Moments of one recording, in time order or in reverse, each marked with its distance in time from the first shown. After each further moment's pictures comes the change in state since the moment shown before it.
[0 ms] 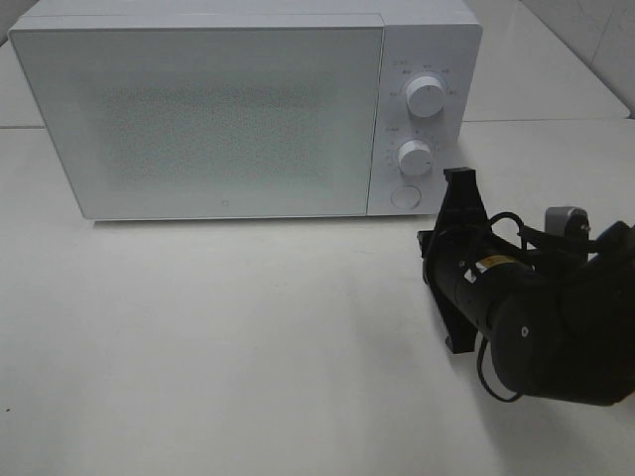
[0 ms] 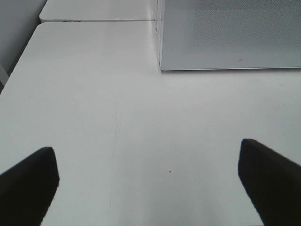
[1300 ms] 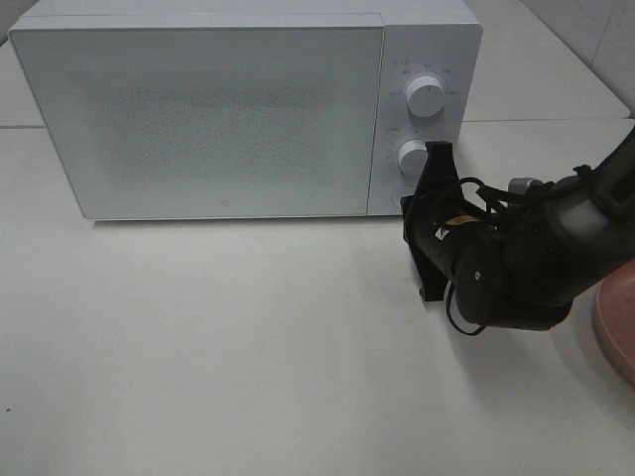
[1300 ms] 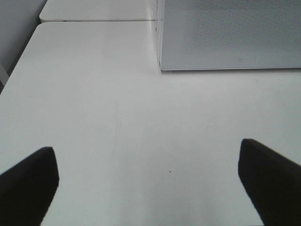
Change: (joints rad) left arm 0.000 0.000 0.000 0.000 0.000 0.000; right arm -0.182 0.203 -0.221 -0.234 -0.002 0.102
